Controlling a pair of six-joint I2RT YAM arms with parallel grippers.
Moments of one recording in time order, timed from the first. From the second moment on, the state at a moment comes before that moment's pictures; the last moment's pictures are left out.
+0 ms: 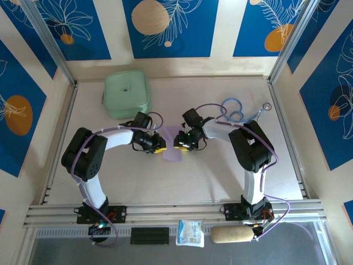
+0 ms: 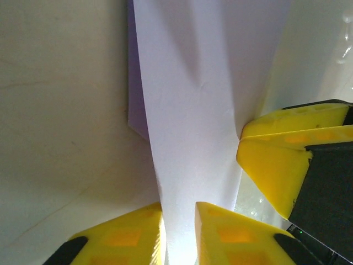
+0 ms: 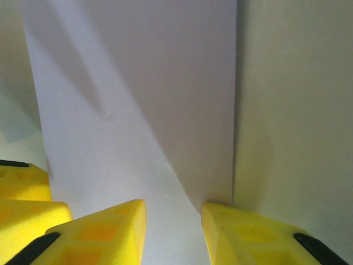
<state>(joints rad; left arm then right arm) -0.46 1.80 0.97 -0.31 0.62 -0.71 0.58 1.92 1.16 -0.45 -0.43 0.72</state>
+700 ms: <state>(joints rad) -0.45 1.70 0.90 -0.15 0.63 -0.93 0.62 1.57 0.94 -0.16 -0.21 0.33</state>
